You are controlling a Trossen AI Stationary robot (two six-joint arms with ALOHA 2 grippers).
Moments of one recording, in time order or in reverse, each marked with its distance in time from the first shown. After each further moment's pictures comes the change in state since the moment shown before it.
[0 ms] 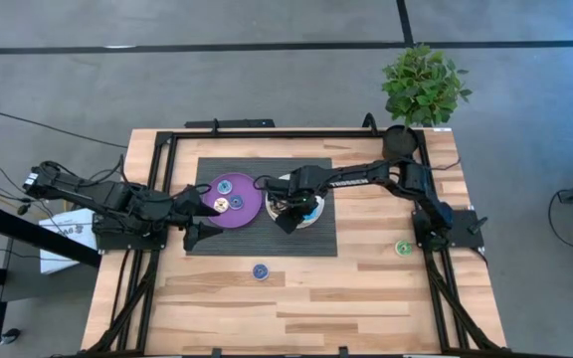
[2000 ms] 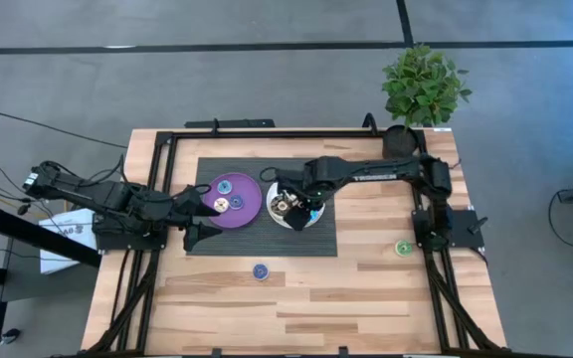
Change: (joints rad) left arm 0.000 0.000 0.000 0.000 -0.002 0.008; right arm 0.045 -0.208 0.000 -0.101 0.000 -0.059
